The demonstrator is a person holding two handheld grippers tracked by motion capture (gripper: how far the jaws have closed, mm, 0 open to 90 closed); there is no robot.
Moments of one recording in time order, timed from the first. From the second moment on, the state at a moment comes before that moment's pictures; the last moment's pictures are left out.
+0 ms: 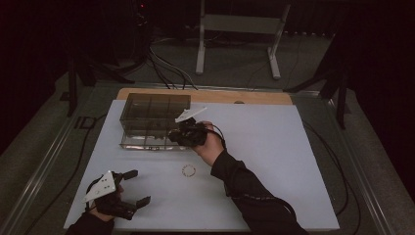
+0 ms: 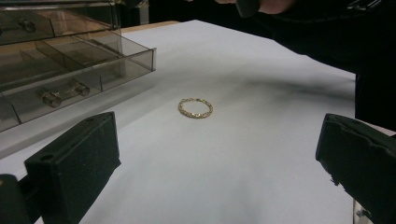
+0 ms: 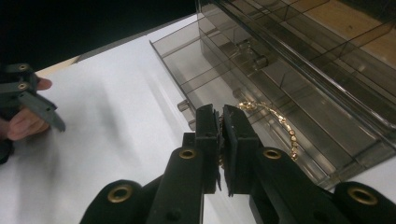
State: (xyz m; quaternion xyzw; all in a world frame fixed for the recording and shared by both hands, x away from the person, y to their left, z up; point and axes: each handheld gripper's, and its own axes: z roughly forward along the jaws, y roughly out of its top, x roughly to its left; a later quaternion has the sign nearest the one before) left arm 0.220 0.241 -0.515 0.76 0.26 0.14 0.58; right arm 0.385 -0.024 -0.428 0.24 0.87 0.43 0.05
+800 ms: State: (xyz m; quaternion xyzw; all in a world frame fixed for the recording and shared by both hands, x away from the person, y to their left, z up) left arm 0.220 0.241 -0.515 0.76 0.26 0.13 0.58; right arm 0.418 -0.004 -0.464 0.27 0.88 0.39 0.03
